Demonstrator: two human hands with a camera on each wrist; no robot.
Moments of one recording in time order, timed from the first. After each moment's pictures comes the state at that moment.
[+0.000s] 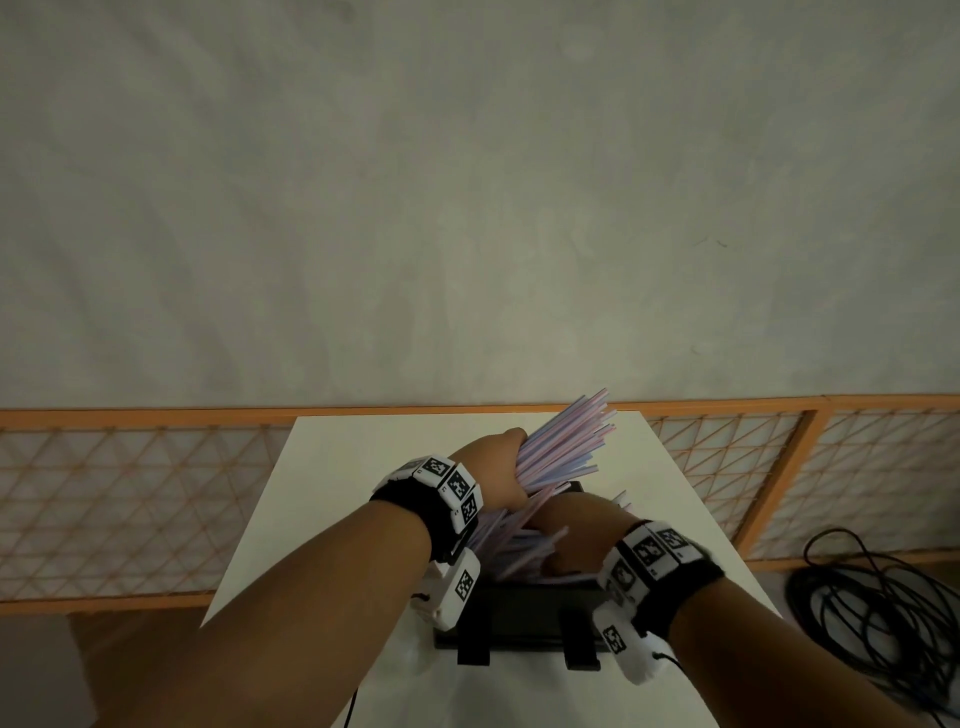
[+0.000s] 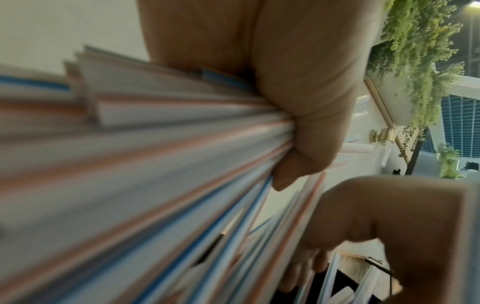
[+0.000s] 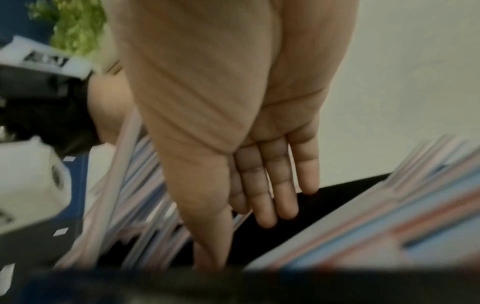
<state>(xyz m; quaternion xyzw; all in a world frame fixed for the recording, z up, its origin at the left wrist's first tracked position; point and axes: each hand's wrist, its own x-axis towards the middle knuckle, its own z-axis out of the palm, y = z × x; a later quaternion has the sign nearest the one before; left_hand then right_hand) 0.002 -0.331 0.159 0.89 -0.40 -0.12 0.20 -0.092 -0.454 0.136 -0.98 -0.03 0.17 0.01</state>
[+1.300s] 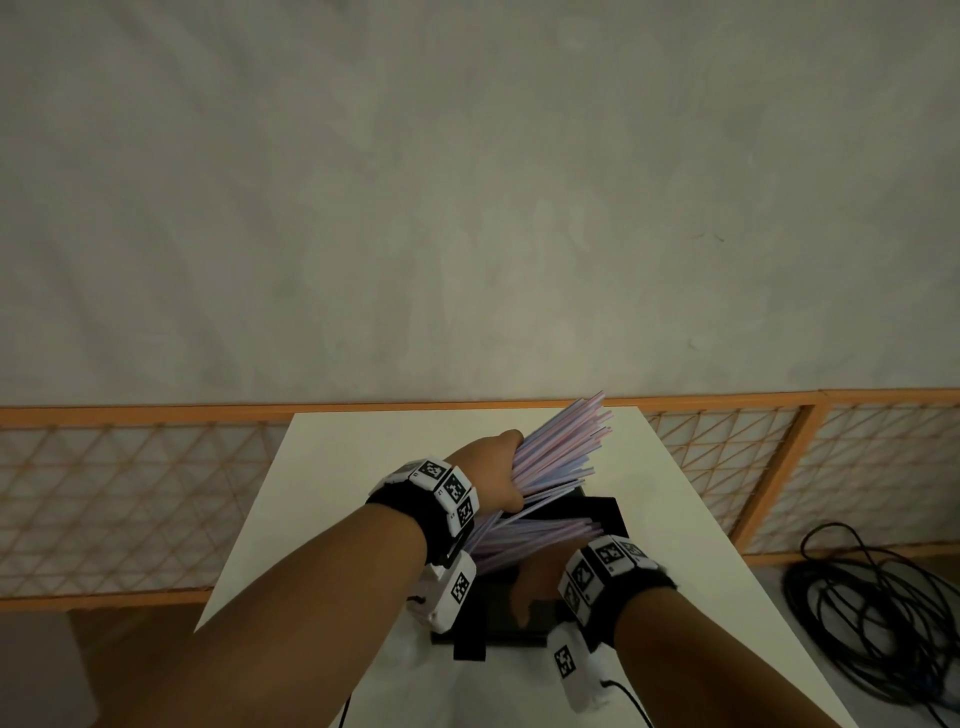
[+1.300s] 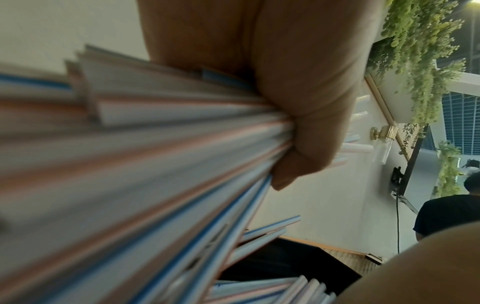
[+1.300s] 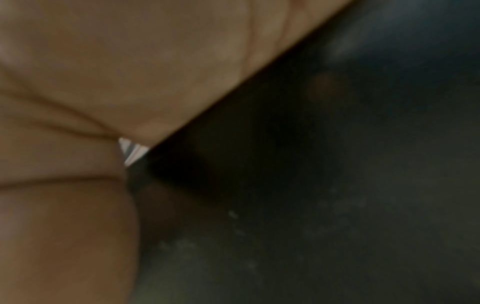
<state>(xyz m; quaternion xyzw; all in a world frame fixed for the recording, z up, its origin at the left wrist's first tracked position) 0.001 -0.330 0.152 0.89 -0.39 -0.14 0.19 -0.081 -0.426 0.086 -0.91 0.14 0.36 0.14</state>
